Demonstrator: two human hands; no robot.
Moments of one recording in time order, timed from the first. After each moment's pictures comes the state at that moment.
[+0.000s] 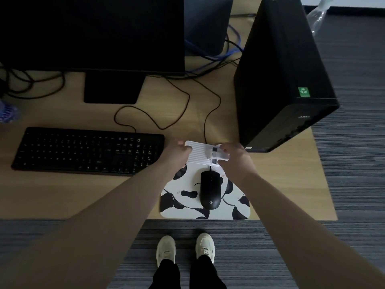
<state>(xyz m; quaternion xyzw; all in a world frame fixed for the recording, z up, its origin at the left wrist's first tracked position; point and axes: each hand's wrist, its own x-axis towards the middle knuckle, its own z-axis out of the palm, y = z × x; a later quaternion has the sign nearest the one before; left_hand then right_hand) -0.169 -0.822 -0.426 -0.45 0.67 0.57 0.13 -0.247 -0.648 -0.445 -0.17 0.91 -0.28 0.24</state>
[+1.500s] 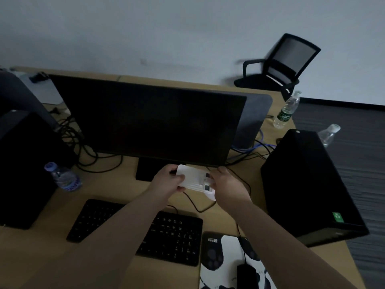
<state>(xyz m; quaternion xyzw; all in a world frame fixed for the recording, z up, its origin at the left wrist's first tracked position) -0.176 -1.013 -0.304 -0.42 0.65 0.63 -0.07 -0.285 -0.851 -0.310 -0.38 0.91 -0.13 0.12</state>
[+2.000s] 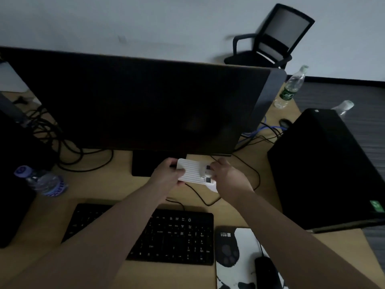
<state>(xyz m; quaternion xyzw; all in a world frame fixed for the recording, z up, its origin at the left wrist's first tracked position) -0.194 -1.068 -0.368 -0.40 0.64 0.66 0.01 -0.294 -0.893 -0.368 -0.36 0.92 -0.07 0.13</state>
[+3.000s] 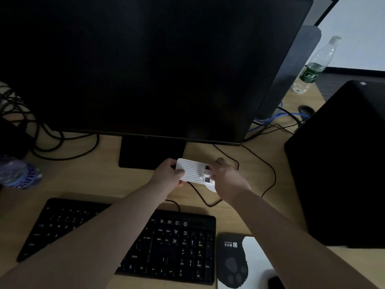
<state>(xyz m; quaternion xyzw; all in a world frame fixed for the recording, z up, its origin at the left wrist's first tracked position) -0.222 -1.065 -0.472 -0.41 0.69 0.59 0.02 -0.324 -0.903 -0.474 -0.36 0.92 -0.09 0.14</state>
